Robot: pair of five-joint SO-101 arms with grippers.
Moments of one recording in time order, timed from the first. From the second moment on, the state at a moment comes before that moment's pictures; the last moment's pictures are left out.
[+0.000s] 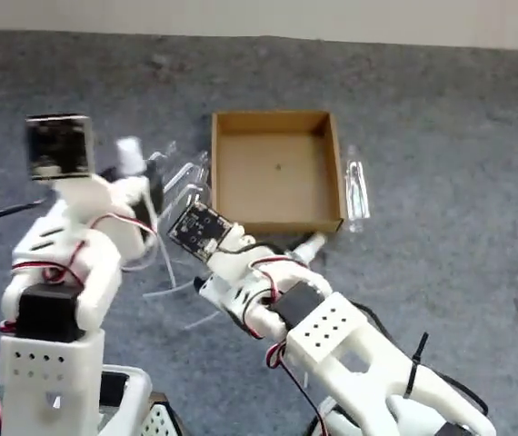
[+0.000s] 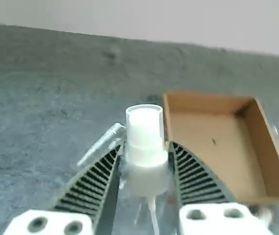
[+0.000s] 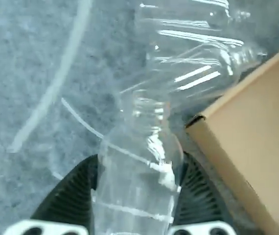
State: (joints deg) left arm -1.5 -61.1 38.5 57.7 15.5; right arm -47.6 -38.9 56.7 34.2 16.3
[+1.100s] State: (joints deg) left arm -6.6 -61.1 48.7 38.6 24.9; right arm -49.2 -38.9 56.7 34.2 16.3
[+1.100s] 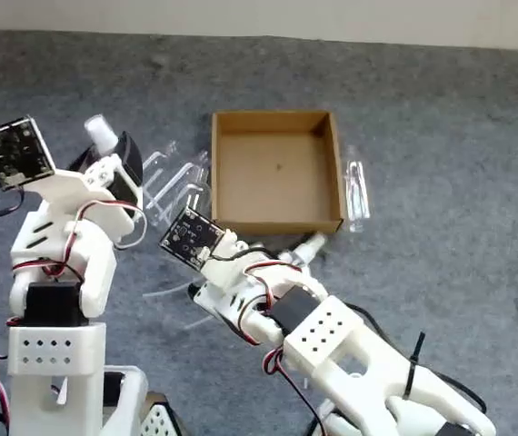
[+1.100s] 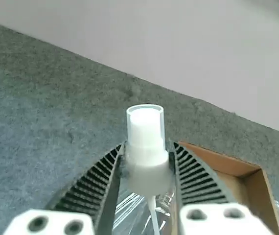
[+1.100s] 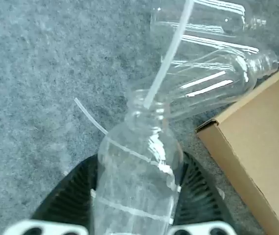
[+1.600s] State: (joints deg) left arm 1.9 -61.1 55.0 41.0 22.7; right arm -47.6 -44.9 56.8 34.2 13.8
